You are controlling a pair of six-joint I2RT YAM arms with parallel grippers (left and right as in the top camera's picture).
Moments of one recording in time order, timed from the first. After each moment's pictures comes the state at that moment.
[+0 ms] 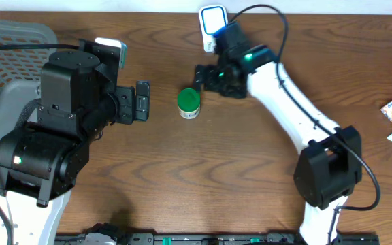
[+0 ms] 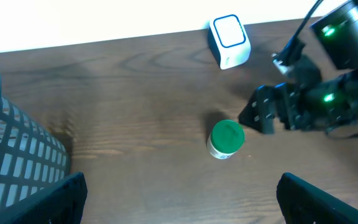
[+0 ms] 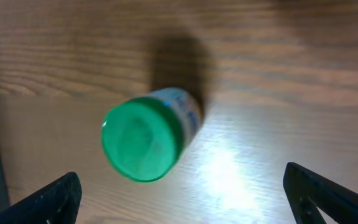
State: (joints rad) left arm -0.30 1.20 1.66 -1.15 -0.06 -0.09; right arm 0.51 2.01 1.77 -0.92 -0.19 0.60
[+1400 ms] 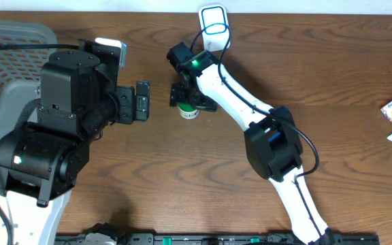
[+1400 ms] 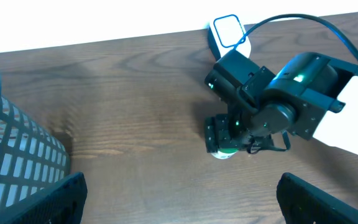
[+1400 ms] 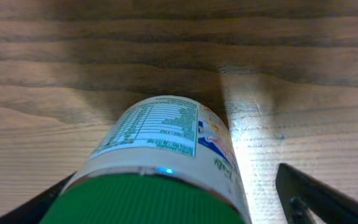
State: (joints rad) left arm -0.30 1.20 1.66 -1.15 -0.06 -0.09; right arm 0.64 2.43 2.13 -1.14 -0.06 0.77
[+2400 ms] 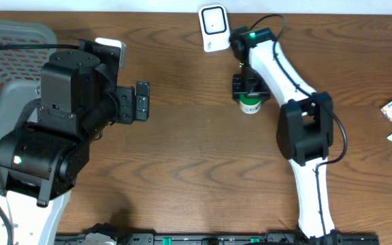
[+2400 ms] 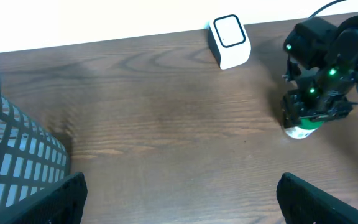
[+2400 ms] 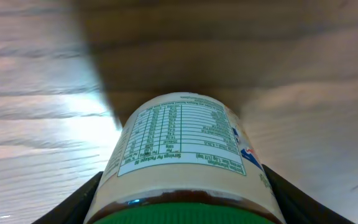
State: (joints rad) left arm -0.30 1.20 1.66 -1.15 -0.06 -0.09; right arm 0.32 2.43 2.14 -1.43 0.07 0.39
